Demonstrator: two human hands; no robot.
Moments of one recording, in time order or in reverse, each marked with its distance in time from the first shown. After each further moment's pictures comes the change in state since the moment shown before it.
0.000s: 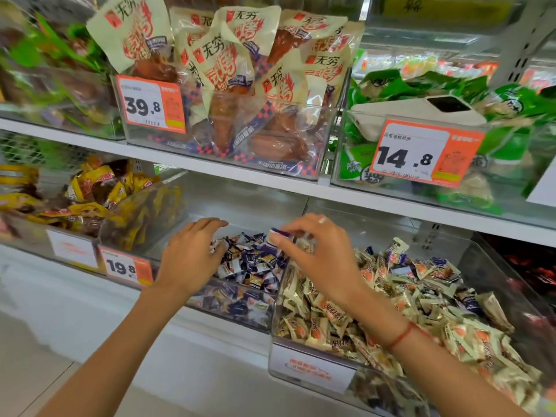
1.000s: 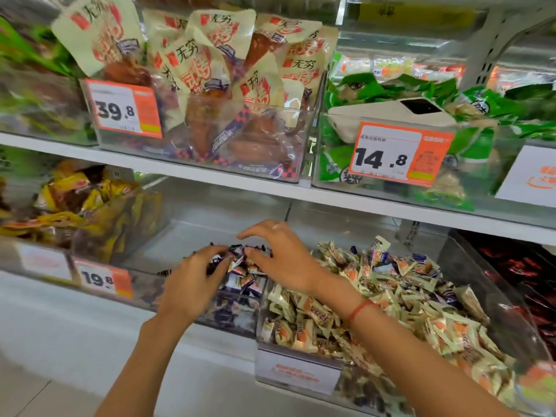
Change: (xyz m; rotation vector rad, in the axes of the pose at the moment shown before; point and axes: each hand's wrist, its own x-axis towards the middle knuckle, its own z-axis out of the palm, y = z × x) left_hand -0.017 0.016 0.034 -0.377 -0.056 -0.120; right_hand 0.023 0.011 0.029 -0.027 -0.345 0.054
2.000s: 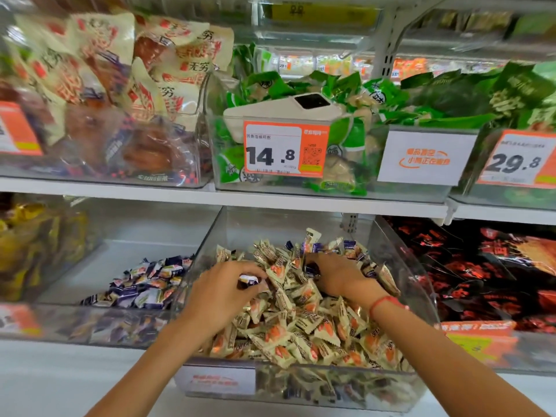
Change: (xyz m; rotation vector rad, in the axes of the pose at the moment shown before) left_hand -0.017 0.148 0.054 0.027 -0.371 0.226; right_hand -0.099 0.154 -0.078 -0.412 -0.203 0.563
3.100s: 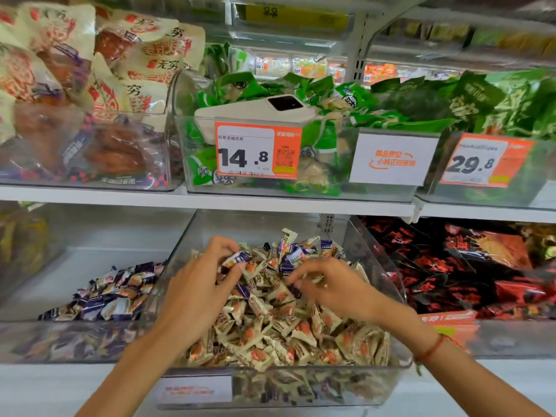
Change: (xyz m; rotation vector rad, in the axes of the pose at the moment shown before) left_hand -0.005 0.017 -0.001 -0.025 0.227 0.040; right_hand -0.080 0.005 -0.029 0.479 0.091 -0.265
